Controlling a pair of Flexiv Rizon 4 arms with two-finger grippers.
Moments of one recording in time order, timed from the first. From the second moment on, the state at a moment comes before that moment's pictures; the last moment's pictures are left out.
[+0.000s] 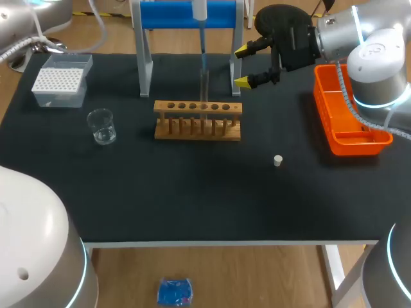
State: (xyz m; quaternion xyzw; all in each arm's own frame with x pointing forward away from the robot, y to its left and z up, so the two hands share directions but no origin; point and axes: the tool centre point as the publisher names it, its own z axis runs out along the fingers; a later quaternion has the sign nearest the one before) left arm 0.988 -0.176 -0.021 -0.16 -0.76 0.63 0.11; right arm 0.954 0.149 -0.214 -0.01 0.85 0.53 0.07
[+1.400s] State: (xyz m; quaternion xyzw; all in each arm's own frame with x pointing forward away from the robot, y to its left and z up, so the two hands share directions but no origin) left arm 0.983 -0.177 -0.034 -0.15 -0.75 0.63 0.12; right arm 0.954 0.149 -0.214 -0.01 0.85 0.53 0.07
